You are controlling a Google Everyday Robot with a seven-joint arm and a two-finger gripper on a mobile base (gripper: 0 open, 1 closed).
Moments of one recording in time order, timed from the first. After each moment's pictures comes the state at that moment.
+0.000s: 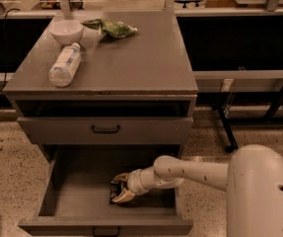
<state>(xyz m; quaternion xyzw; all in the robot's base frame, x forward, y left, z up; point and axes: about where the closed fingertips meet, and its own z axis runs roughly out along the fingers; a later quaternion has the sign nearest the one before) 0.530 0.097 0.349 -0.64 0.61 0.31 0.34</state>
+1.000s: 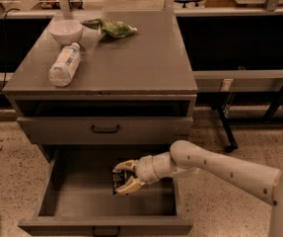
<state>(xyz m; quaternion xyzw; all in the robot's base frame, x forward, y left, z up) 0.512 0.074 0.487 -0.63 0.56 0.37 0.39</state>
